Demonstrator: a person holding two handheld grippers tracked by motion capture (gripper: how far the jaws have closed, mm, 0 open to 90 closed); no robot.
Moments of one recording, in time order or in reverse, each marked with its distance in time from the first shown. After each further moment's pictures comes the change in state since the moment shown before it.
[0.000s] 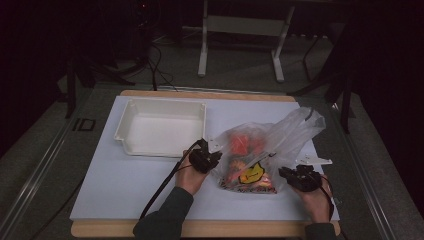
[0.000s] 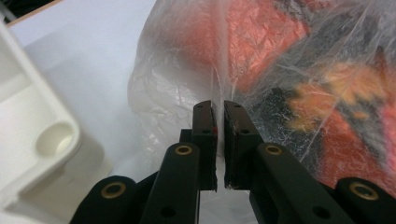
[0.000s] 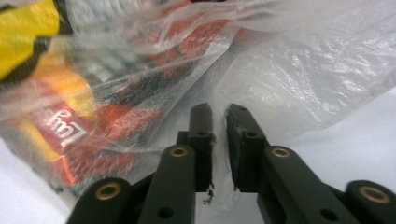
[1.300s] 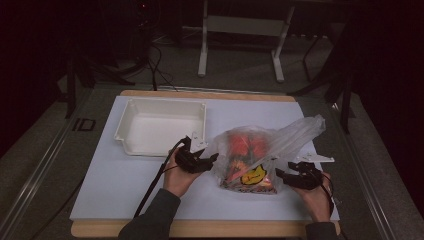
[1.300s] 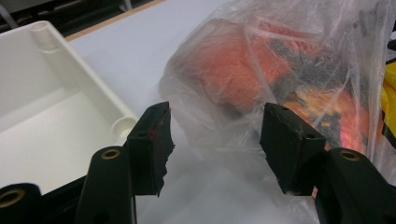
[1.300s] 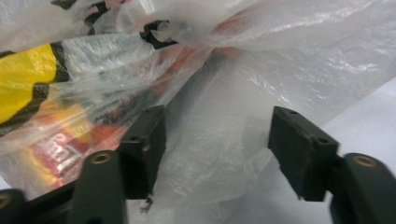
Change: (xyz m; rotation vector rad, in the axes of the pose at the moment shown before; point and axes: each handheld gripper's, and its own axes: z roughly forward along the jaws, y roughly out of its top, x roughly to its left) left arm 0.013 -0.001 -0.041 -0.119 -0.018 -0.037; right arm -0.002 0.006 -0.001 -0.019 -0.019 0.044
